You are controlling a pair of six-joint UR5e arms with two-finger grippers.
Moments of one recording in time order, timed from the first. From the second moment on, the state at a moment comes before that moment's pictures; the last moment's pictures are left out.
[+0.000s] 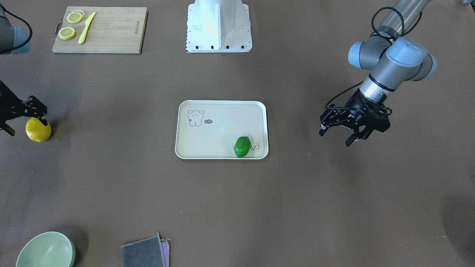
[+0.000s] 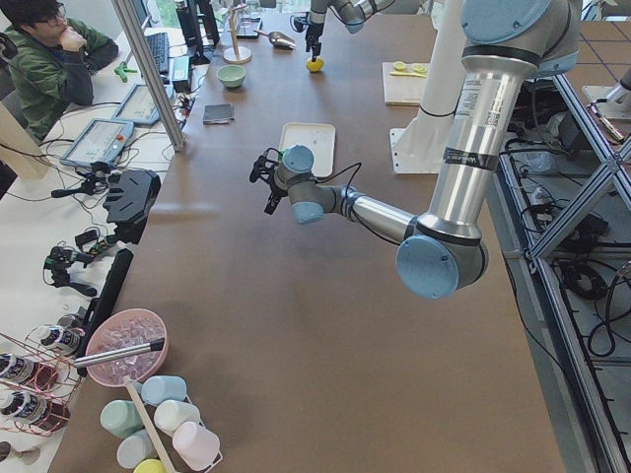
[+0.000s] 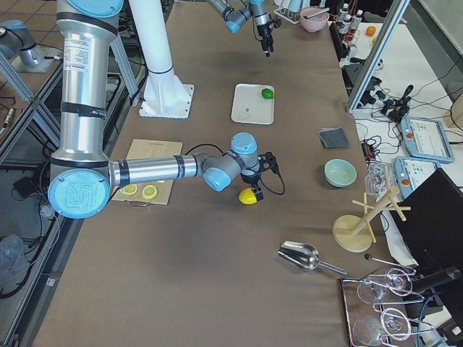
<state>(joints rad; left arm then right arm) -0.82 -1.80 -1.59 -2.47 -1.95 -0.91 0.98 -1.67 1.69 -0.91 2.07 0.48</state>
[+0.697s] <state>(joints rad) -0.82 -1.80 -1.59 -2.47 -1.95 -0.91 0.90 -1.67 1.64 -0.91 1.99 0.49</state>
